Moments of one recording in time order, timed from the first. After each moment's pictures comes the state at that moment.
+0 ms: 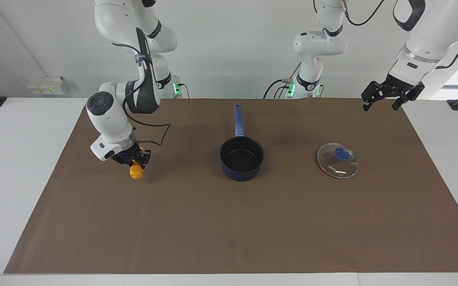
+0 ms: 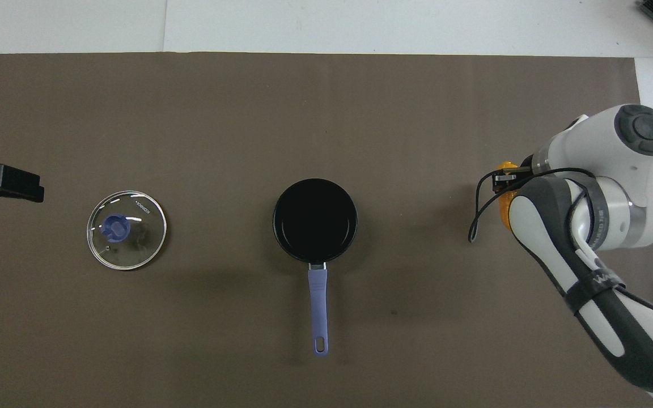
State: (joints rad) left arm -0.05 -0.02 0.01 -1.59 0.01 1.55 0.00; right arm 0.10 0.22 -0.04 -1.86 0.00 2.08 0.10
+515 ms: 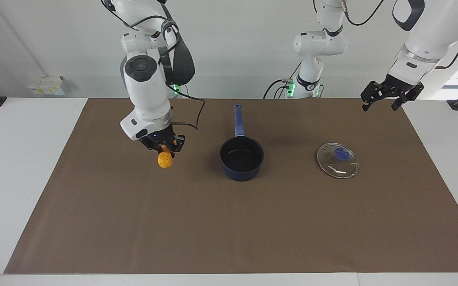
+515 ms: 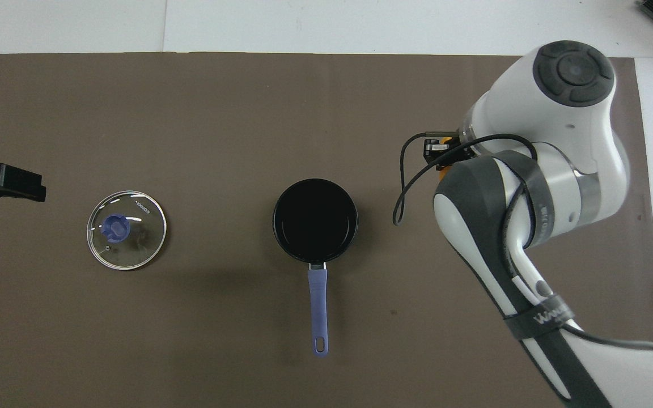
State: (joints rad) left arm -0.05 -0.02 0.00 -1.59 0.01 1.55 0.00; right arm 0.34 0.30 -0.03 -1.51 -0.03 1.83 0.45
